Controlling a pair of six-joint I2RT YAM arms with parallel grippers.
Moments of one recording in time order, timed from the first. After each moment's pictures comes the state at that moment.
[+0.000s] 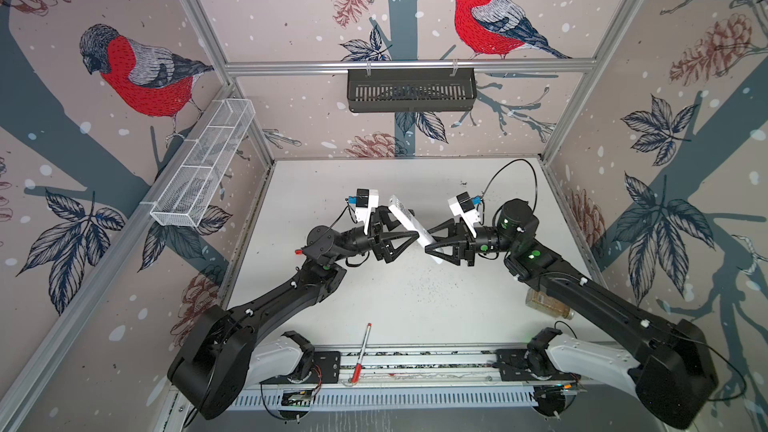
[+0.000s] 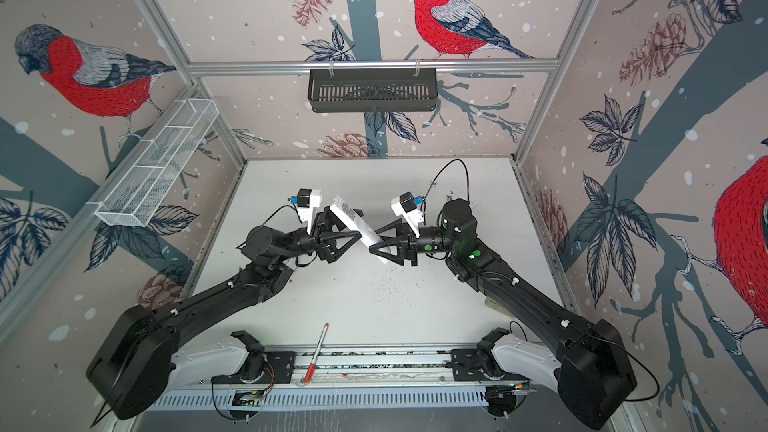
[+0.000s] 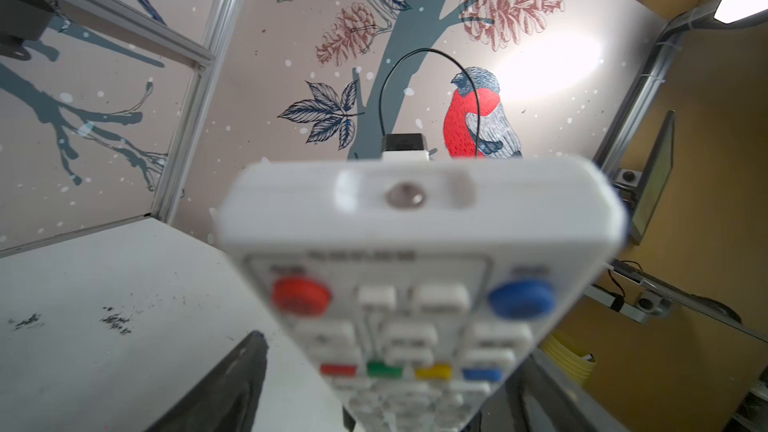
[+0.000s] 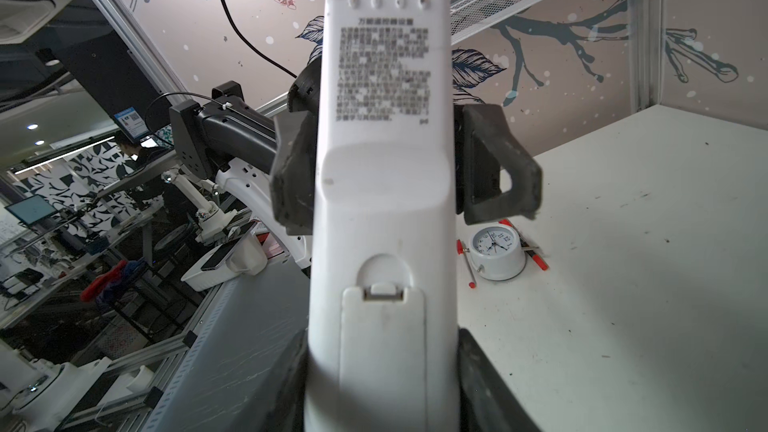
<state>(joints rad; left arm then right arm) -0.57 1.21 0.57 1.11 0.82 -0.74 0.59 1.12 0.74 0.32 -1.07 0.35</state>
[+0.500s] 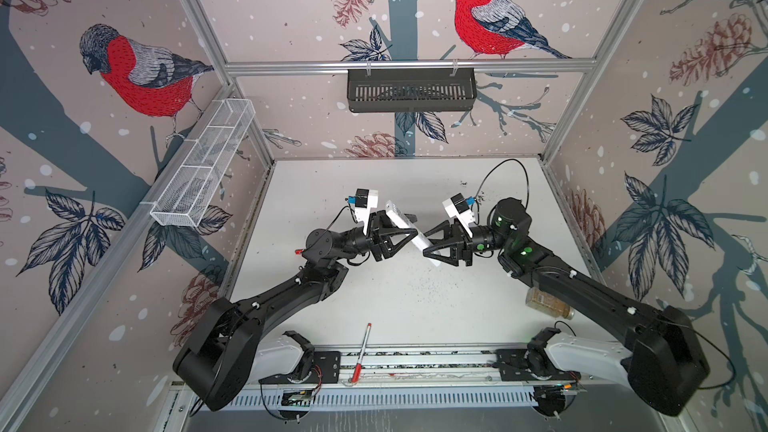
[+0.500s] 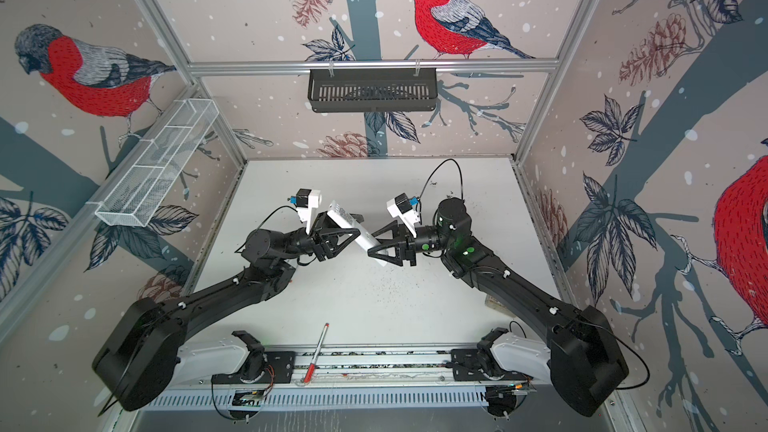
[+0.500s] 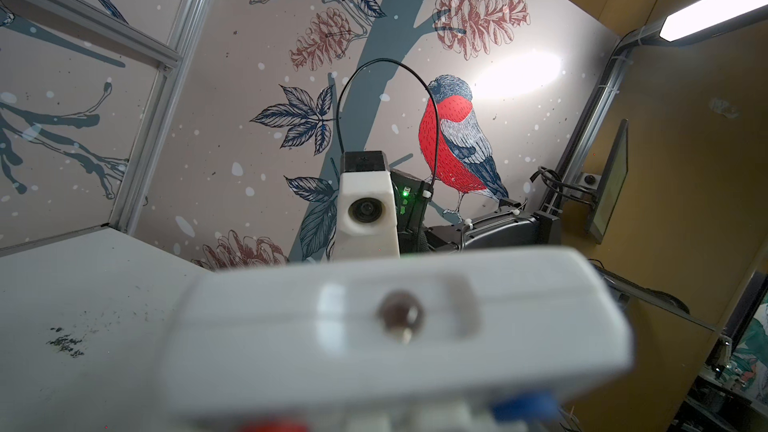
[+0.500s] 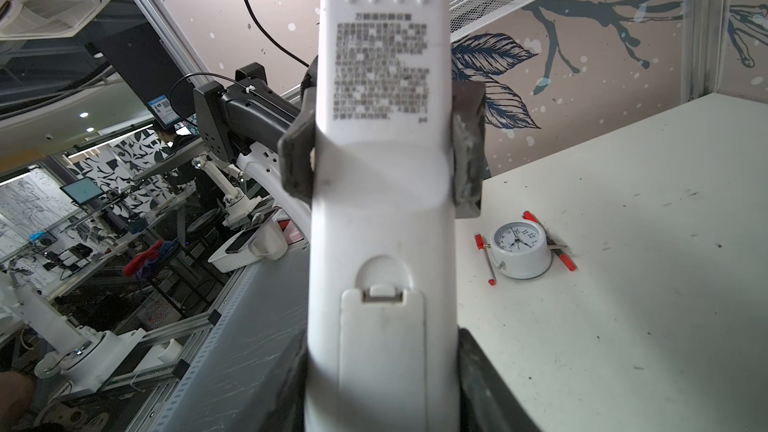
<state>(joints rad) -0.57 1.23 0.57 1.17 0.85 -0.80 0.59 1.18 0.74 0.38 -1.14 0.36</state>
